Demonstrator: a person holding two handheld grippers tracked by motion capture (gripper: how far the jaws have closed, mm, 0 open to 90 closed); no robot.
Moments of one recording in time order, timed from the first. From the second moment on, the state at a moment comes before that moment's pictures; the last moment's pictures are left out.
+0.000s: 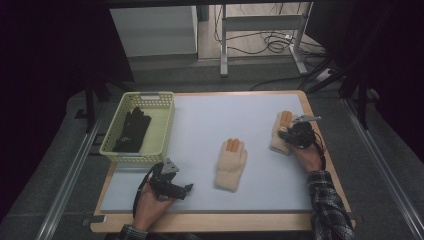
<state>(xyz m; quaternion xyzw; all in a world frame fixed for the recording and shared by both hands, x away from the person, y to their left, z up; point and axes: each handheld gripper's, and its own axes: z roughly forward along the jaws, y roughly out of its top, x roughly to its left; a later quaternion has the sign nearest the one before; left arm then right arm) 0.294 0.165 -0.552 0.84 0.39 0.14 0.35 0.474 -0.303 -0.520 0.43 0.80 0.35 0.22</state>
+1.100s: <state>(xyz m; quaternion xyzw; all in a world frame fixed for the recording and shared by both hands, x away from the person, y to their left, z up) 0.294 0.165 -0.552 0.84 0.39 0.14 0.35 0.384 -0.268 -0.454 0.38 0.80 0.43 0.17</state>
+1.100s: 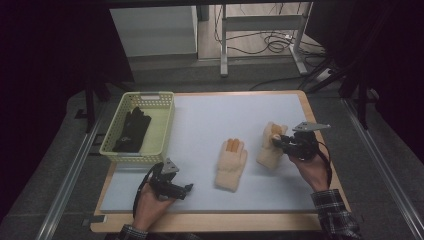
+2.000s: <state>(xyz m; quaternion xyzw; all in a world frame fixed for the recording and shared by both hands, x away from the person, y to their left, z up) 0.294 0.165 -0.552 0.84 0.39 0.14 0.35 0.339 -0.142 -0.469 0.31 0.85 0.41 0.13</state>
